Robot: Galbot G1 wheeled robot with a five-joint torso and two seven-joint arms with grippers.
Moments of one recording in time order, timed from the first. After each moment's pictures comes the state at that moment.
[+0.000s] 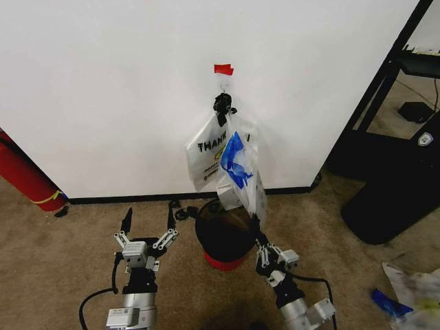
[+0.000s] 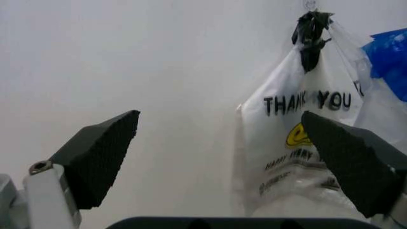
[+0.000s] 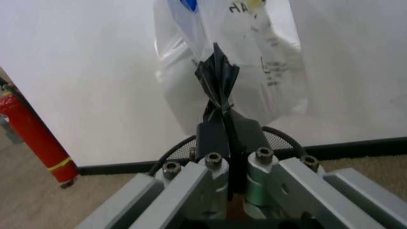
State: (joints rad) left arm 1.72 -1.31 -0.31 -2.22 0.03 -0.36 -0.37; right arm -1.74 1.38 0.30 2.10 0.30 0.23 -0.12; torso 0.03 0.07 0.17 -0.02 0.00
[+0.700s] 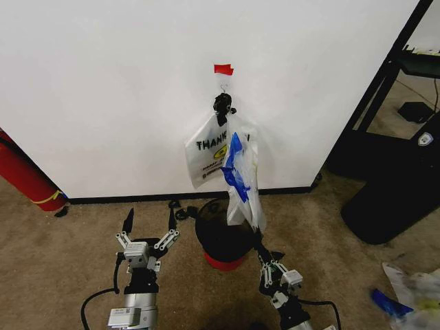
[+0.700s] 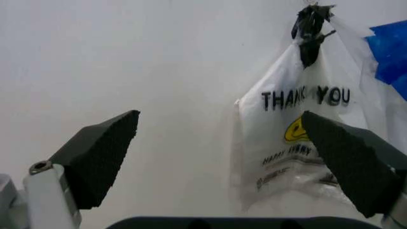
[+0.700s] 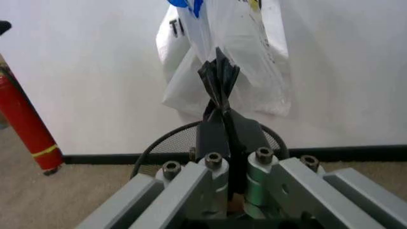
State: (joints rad) left arm 1.71 -1.31 -0.30 -2.21 0.03 -0.36 -0.37; right arm -1.85 1.37 0.31 2.09 0.18 0.38 -0.10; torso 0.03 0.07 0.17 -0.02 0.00
